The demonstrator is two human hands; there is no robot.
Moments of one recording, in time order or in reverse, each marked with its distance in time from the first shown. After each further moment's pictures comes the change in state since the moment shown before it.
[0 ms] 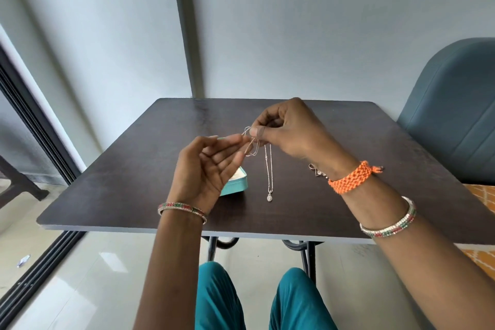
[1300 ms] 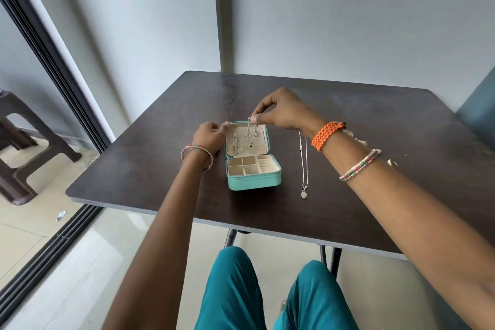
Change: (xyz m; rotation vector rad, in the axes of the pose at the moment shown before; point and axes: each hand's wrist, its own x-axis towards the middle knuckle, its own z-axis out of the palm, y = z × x) left_hand 0.153 0.008 -0.131 1.253 0.497 0.066; right_hand 0.097 0.043 0.071 -0.159 -0.254 0.124
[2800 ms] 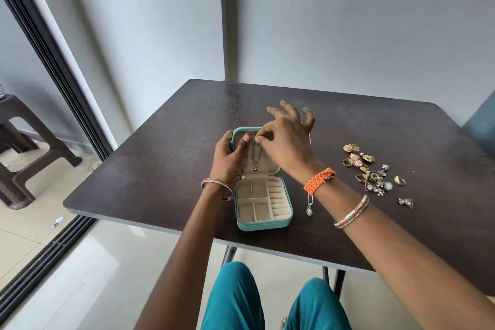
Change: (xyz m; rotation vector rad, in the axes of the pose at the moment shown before) left_hand -0.038 0.008 0.032 -0.643 -0.026 0.354; right_hand -0.003 0.021 0.040 -0.476 0.360 -0.138
